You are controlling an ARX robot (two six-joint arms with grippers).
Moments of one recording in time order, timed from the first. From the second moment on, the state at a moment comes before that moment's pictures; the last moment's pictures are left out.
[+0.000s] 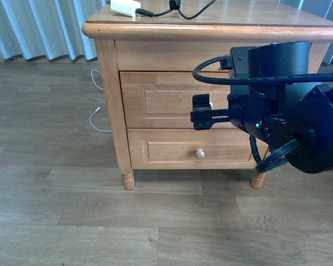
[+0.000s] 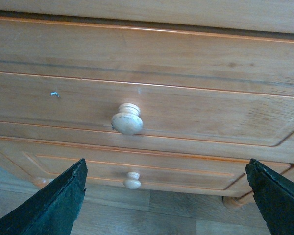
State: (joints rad) left arm 0.00 0.00 0.01 -0.01 0.00 0.00; right arm 0.33 2.27 1.16 0.74 0.18 0.05
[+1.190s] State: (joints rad) left arm 0.00 0.00 0.01 -0.01 0.00 0.00; right arm 0.34 2.52 1.49 0.67 0.21 0.09
